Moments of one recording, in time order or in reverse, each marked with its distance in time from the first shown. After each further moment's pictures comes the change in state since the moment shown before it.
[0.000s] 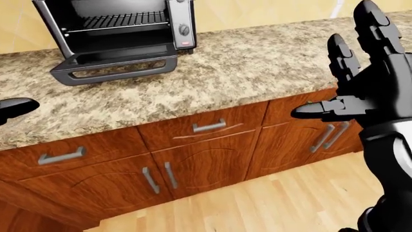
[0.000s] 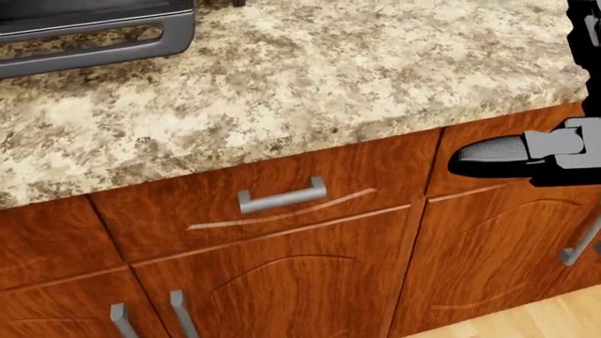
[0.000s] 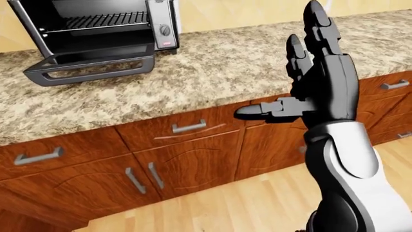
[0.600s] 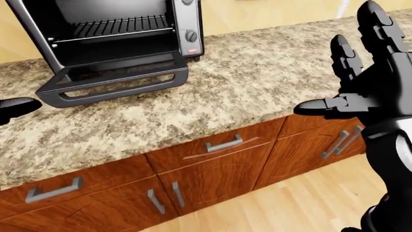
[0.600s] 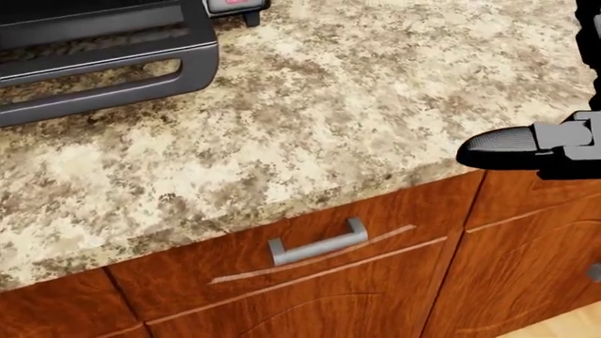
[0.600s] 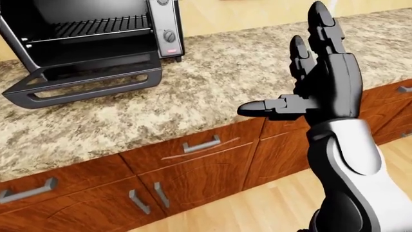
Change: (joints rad) left arm -0.001 0.003 -0.011 0.009 -0.018 0.003 0.006; right arm -0.004 -0.021 -0.013 0.024 0.036 0.004 -0.035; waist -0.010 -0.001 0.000
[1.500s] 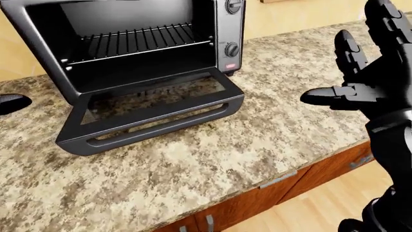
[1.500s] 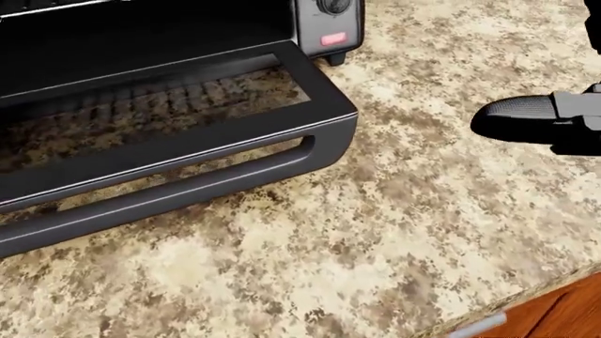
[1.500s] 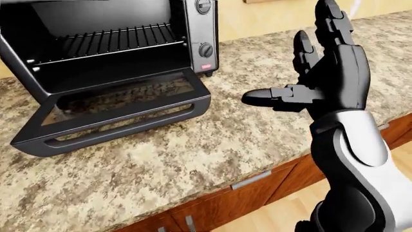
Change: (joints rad) left arm -0.005 0.026 0.023 -0.005 -0.010 0.008 0.010; right arm -0.062 -0.007 -0.037 0.039 0.105 0.038 -0.088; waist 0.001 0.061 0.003
